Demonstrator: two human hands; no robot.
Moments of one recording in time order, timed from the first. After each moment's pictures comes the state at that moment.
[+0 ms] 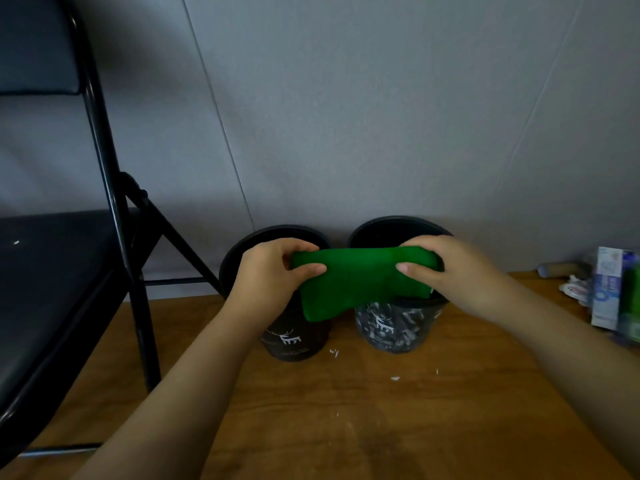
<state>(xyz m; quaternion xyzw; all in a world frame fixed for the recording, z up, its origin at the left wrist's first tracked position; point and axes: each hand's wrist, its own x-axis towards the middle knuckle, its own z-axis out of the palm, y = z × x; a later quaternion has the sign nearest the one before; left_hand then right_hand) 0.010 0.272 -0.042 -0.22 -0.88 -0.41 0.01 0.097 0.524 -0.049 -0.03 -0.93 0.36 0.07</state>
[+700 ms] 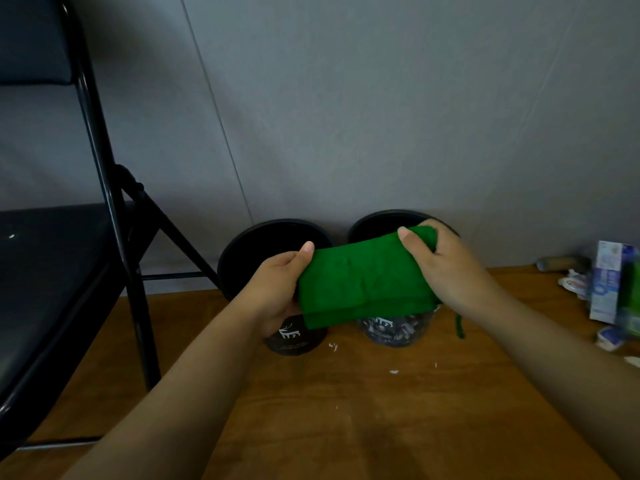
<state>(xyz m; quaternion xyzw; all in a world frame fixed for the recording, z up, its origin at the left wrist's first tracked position) 0.012 0.283 -0.059 -0.02 -0.66 -0.68 -0.30 0.089 0.502 -0.057 -0.14 -0.85 0.48 0.15</state>
